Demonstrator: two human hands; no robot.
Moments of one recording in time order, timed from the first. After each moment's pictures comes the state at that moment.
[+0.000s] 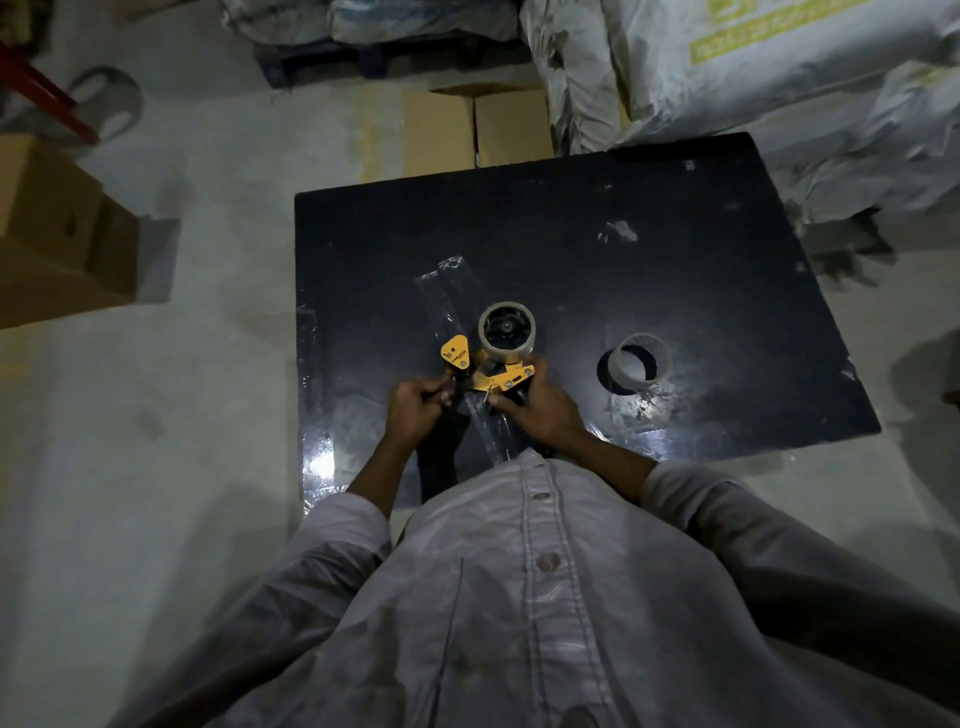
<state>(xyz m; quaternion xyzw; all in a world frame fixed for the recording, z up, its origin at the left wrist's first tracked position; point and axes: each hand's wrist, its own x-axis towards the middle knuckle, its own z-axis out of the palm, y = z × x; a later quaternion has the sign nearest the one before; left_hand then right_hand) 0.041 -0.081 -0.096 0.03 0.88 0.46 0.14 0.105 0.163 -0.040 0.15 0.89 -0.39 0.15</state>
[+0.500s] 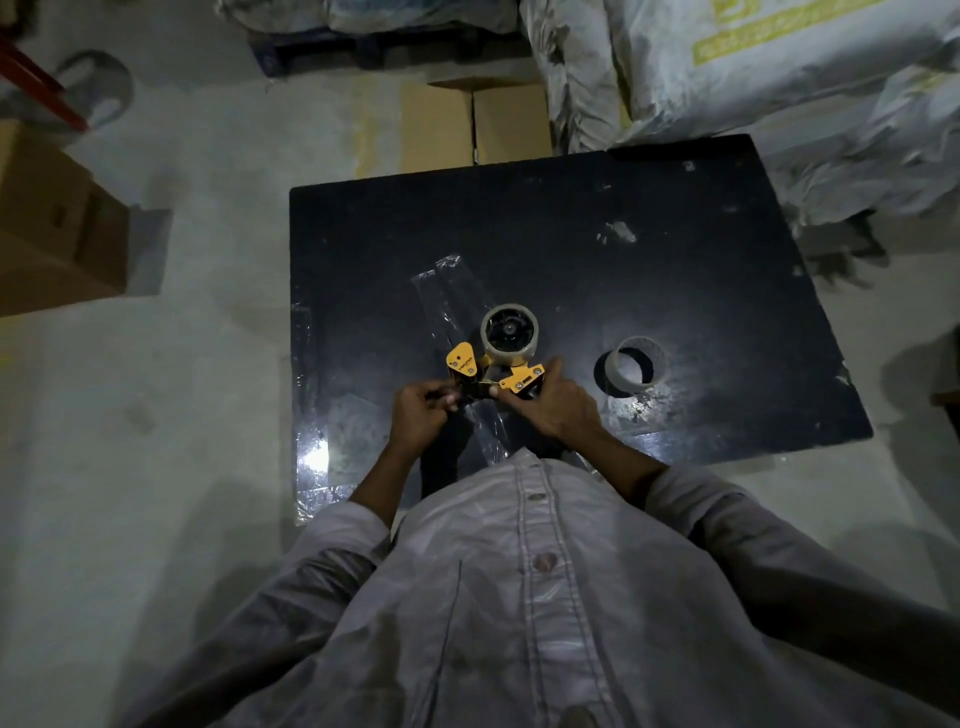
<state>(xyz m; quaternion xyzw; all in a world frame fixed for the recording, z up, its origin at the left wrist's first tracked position) 0.054 -0.063 -0.091 -0.03 0.83 0.52 0.18 0.103 0.182 -0.026 0.22 0.91 -0.29 0.18</state>
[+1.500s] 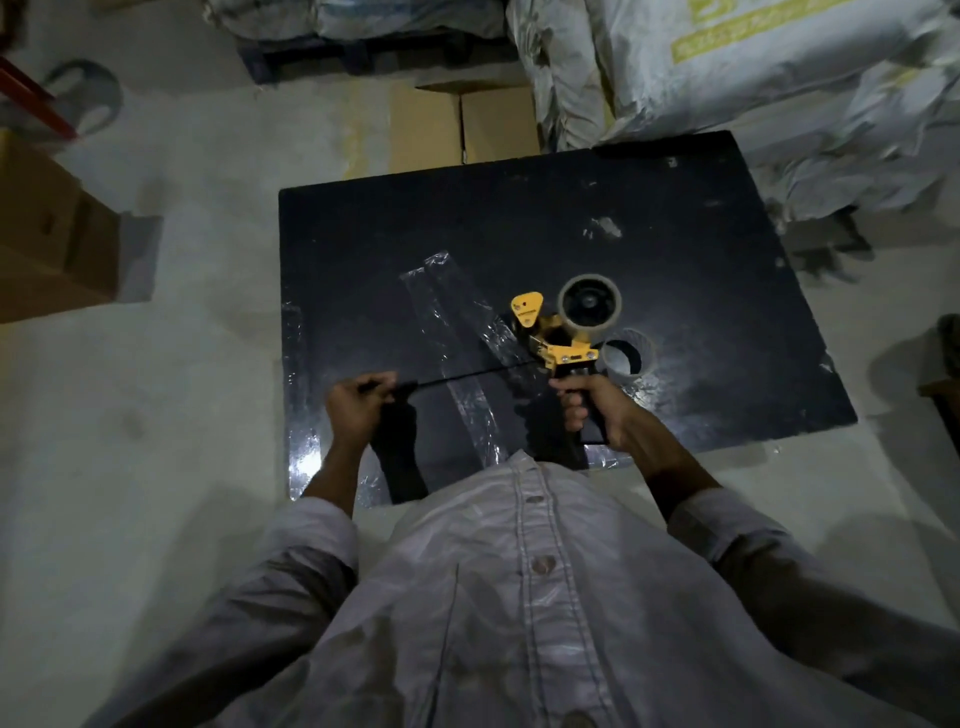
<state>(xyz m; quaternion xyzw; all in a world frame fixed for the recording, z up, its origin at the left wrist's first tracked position) 0.036 -0.135 -0.094 -0.14 0.82 0.55 0.08 0.130 0.253 -0.013 0.35 0.44 -0.77 0.29</state>
